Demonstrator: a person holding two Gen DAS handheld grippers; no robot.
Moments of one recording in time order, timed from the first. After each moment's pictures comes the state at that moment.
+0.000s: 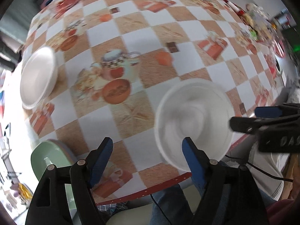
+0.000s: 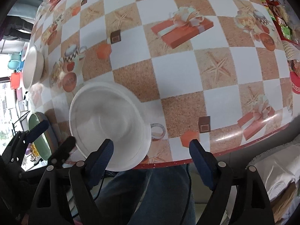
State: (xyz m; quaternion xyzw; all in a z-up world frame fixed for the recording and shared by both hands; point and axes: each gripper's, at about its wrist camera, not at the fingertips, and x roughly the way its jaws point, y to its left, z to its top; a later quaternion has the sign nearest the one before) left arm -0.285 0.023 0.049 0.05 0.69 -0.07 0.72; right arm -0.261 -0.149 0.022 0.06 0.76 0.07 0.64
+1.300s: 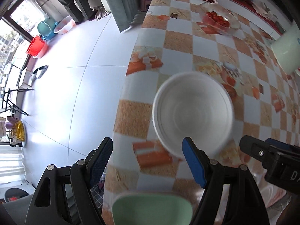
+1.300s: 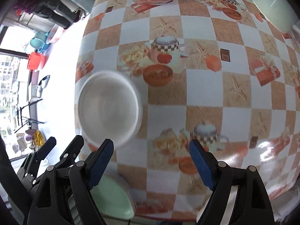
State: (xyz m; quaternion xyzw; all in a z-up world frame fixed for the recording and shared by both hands) left arm -0.214 0.264 0.062 -0.08 0.63 0.21 0.74; right arm -0.153 0.129 0.041 0.02 0.70 0.18 0.69
